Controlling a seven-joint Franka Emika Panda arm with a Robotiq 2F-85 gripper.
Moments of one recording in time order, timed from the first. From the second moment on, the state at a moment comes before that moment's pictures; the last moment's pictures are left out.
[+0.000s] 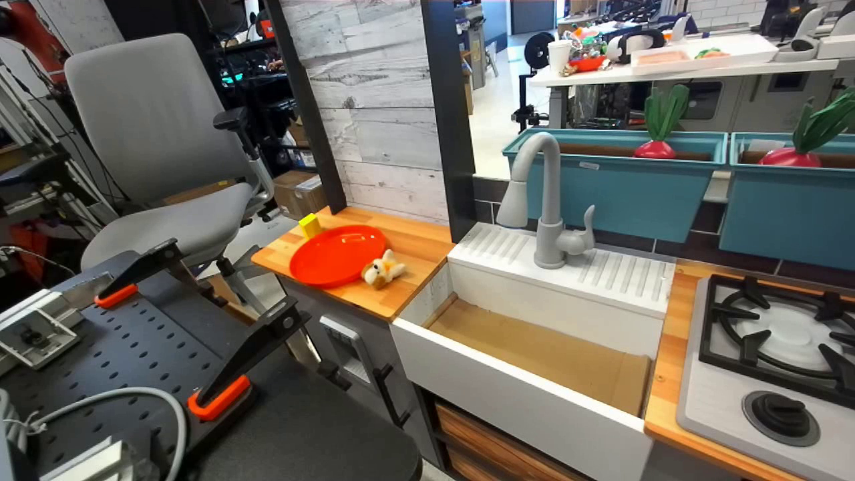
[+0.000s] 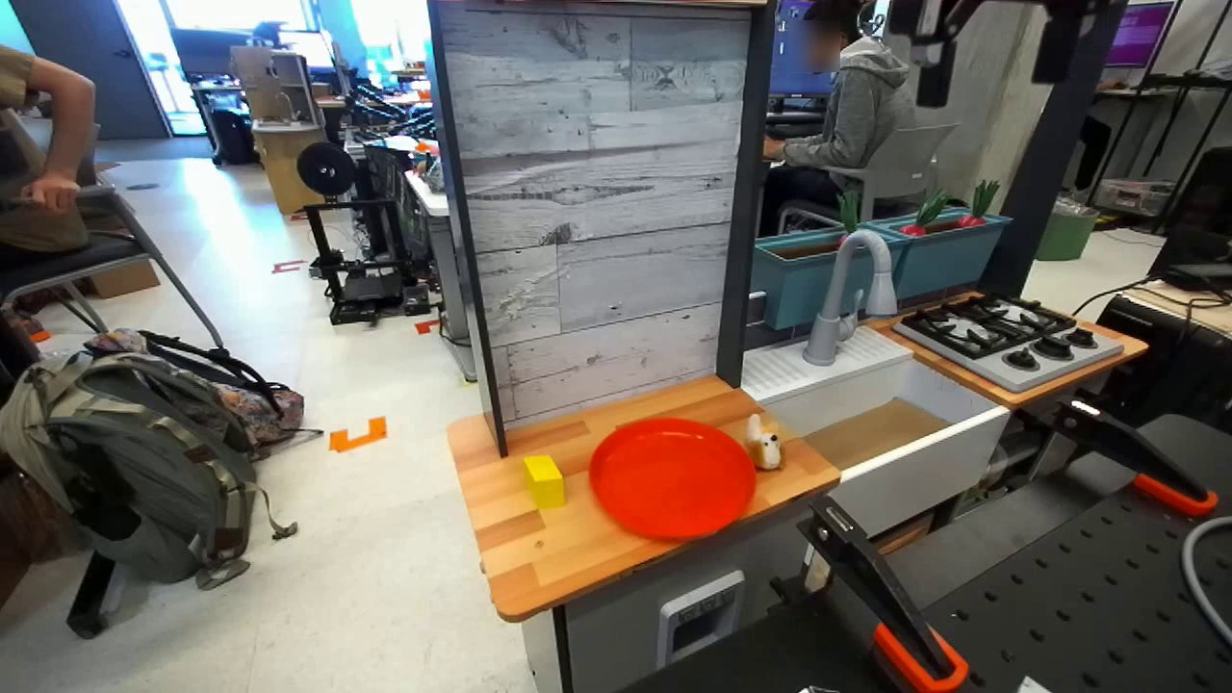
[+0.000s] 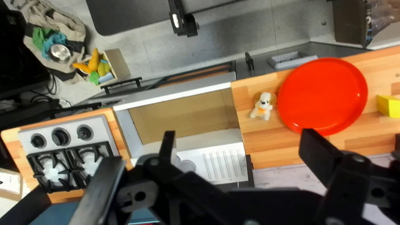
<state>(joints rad) -0.09 -0.16 0.07 -2.43 -0.21 2.26 0.29</state>
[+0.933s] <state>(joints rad) -0.07 0.59 -0.02 -2.23 -0.15 2.79 0.21</state>
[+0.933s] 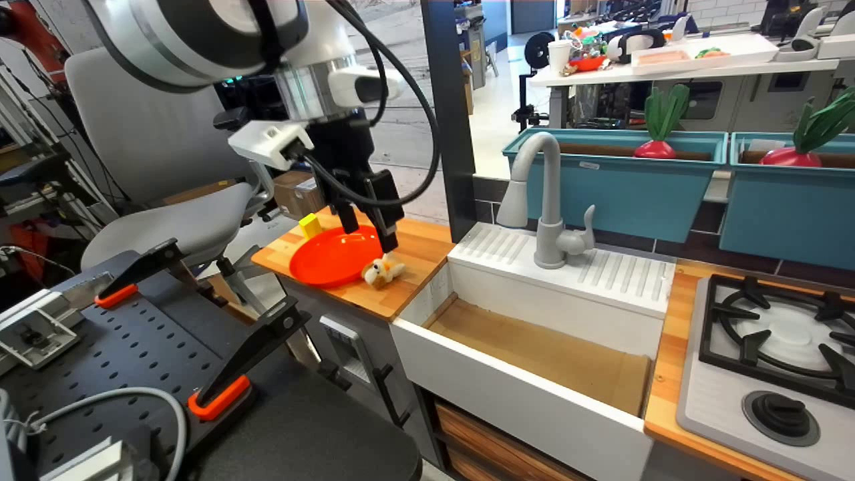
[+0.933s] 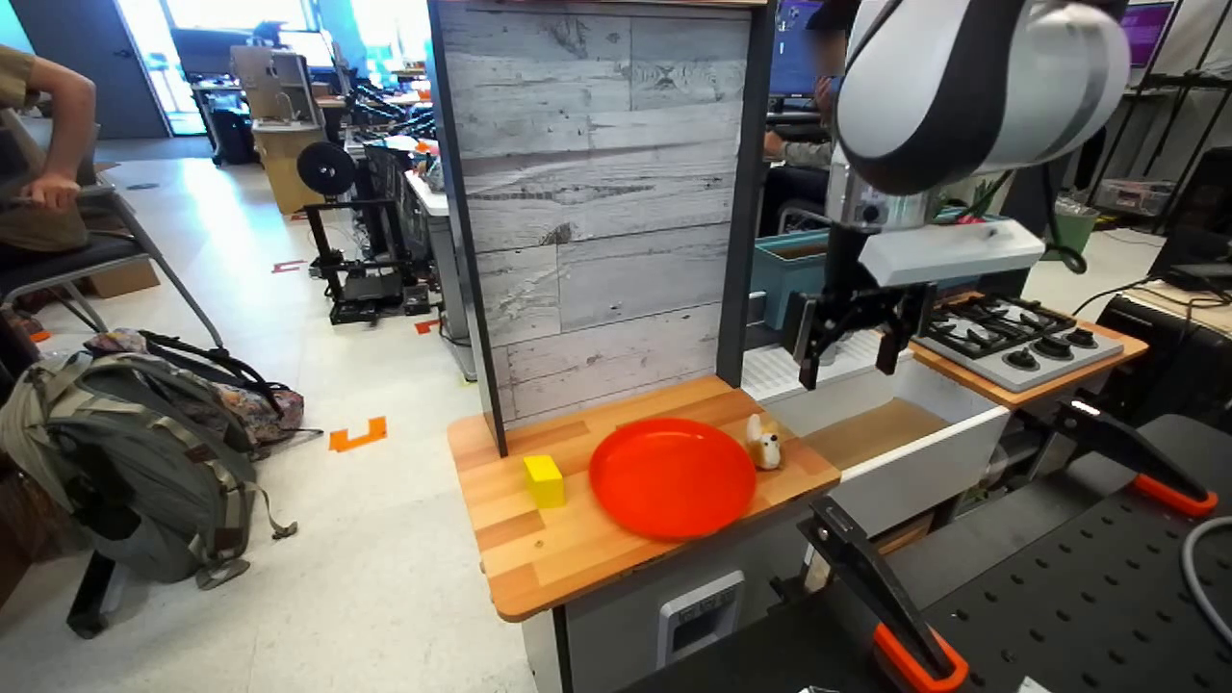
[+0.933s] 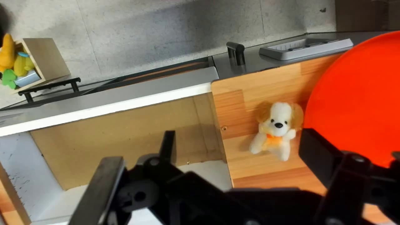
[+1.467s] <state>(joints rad) -0.05 0.83 -0.02 -2.01 -0.10 2.79 0.11</state>
